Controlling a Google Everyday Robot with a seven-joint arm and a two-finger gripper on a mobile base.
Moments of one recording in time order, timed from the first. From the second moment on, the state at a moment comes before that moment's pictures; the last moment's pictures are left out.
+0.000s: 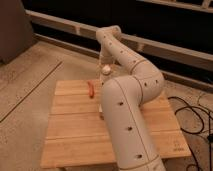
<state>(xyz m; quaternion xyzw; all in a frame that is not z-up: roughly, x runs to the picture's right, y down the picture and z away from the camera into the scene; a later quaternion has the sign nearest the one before) 0.019 -0.109 0.933 -0.23 0.20 0.68 0.66</state>
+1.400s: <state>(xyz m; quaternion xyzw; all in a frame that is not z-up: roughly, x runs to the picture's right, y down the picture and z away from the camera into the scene) 0.021 -0.098 0.961 -0.23 0.20 0.68 0.66</state>
